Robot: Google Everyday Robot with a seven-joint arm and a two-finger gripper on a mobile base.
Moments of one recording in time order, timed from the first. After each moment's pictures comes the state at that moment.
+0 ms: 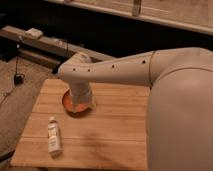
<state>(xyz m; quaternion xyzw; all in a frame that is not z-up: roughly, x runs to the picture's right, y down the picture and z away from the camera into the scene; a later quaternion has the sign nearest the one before) -0.104 0.103 0.703 -0.26 0.23 0.64 0.68</state>
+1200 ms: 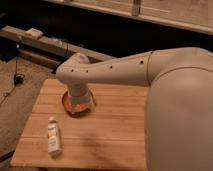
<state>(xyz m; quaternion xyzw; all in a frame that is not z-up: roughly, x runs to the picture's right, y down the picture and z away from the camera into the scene) -0.126 0.110 0.701 -0.27 0.22 0.62 0.70</state>
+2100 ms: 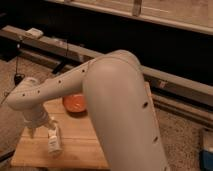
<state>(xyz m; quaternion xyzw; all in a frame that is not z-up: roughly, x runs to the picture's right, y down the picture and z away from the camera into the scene) -0.320 0.215 0.702 -0.37 0.17 0.48 0.77</state>
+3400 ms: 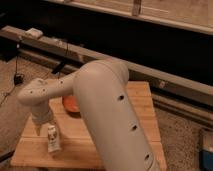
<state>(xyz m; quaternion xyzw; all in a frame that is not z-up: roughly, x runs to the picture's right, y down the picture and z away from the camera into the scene) -0.308 0.221 0.761 -0.38 0.20 0.48 0.76</state>
